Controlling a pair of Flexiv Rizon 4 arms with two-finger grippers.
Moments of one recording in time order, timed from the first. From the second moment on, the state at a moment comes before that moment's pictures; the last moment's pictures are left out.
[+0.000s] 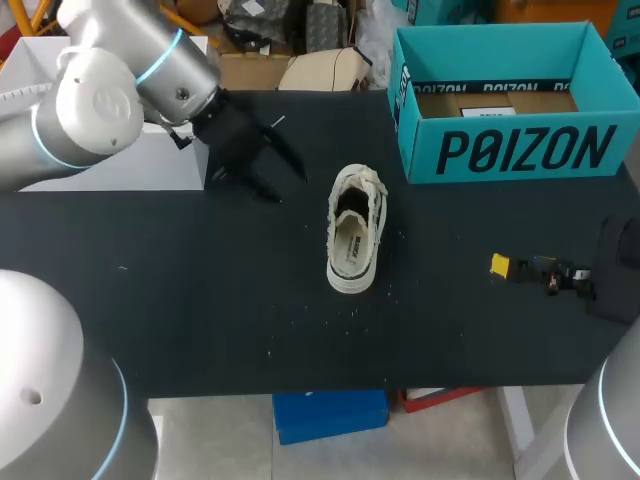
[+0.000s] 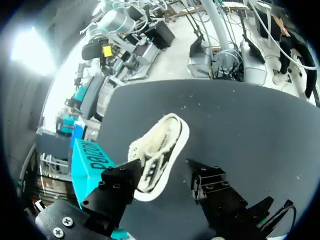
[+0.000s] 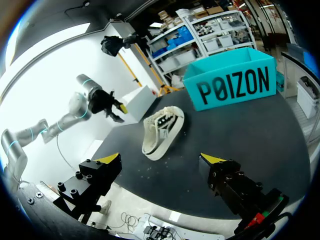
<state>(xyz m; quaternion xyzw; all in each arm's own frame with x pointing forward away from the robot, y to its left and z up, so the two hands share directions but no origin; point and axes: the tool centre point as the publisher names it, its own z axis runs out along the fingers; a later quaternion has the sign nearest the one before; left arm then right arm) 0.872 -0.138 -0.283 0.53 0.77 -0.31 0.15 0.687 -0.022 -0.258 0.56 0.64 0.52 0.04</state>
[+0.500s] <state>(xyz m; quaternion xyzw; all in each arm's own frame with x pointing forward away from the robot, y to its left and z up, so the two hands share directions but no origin) 0.851 -0.129 -0.299 0.43 0.83 -0.34 0.15 0.687 -0.022 -0.258 0.56 0.64 0.52 0.04</state>
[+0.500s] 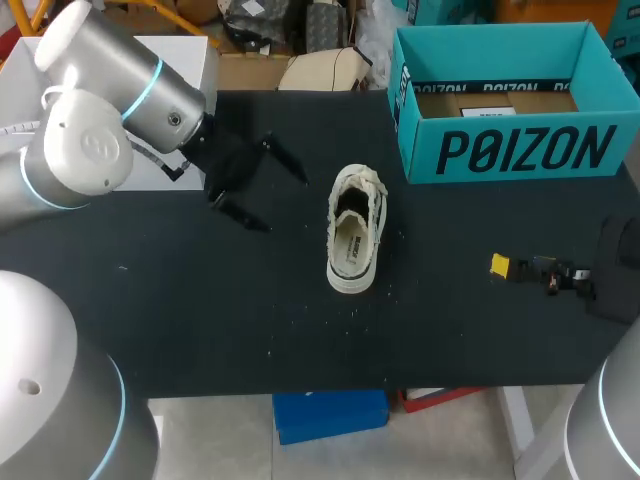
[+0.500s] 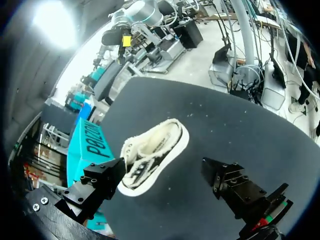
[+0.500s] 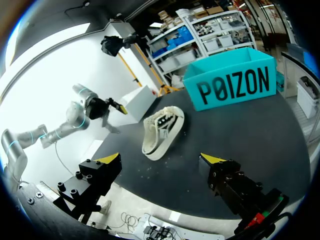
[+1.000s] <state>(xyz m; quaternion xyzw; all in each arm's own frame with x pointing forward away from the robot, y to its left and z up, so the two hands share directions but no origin) 0.852 -0.074 -0.264 0.23 0.89 -0.40 0.04 0.687 -0.022 -0.258 0.56 0.64 0.52 0.04</state>
